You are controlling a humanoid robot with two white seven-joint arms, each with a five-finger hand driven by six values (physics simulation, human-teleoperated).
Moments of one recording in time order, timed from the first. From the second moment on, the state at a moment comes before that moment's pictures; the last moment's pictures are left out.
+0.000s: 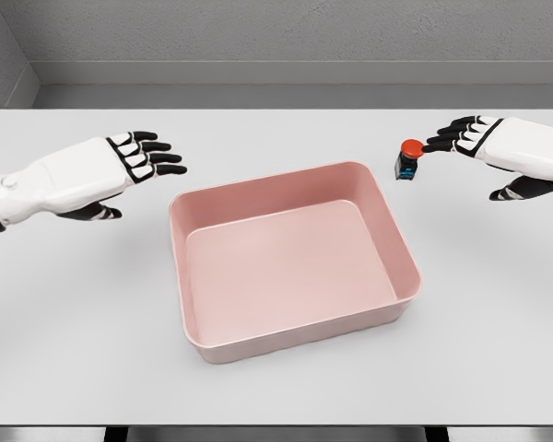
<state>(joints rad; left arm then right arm) -0.40 0.92 -0.42 -1.71 -0.50 -0.61 -0.24 -0.81 -1.16 0.94 -1.51 0.20 -0.61 0.17</state>
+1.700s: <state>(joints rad) -0.84 0.67 -0.69 -1.09 -0.79 -0.37 -0.45 -0.97 -0.72 0.98 -1.03 0.54 -0.61 0.18</state>
